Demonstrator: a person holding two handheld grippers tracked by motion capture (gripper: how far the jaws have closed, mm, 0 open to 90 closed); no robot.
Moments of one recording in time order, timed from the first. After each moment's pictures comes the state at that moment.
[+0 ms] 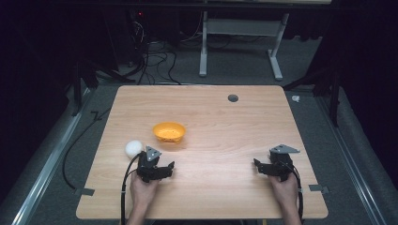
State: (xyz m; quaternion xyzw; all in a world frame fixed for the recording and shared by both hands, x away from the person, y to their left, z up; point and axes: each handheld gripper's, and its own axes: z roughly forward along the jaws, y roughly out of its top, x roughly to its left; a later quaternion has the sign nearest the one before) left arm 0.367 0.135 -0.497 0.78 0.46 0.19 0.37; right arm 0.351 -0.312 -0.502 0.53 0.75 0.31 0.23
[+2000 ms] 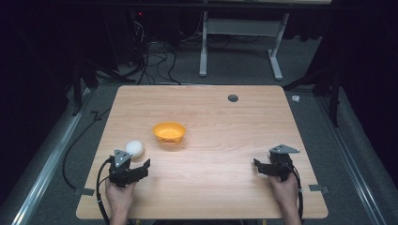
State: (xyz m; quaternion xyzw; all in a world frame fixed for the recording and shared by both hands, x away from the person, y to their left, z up) left arm 0.342 0.203 -0.469 0.72 0.52 0.24 0.39; right arm 0.352 -0.312 -0.502 0.53 0.76 0.31 0.23
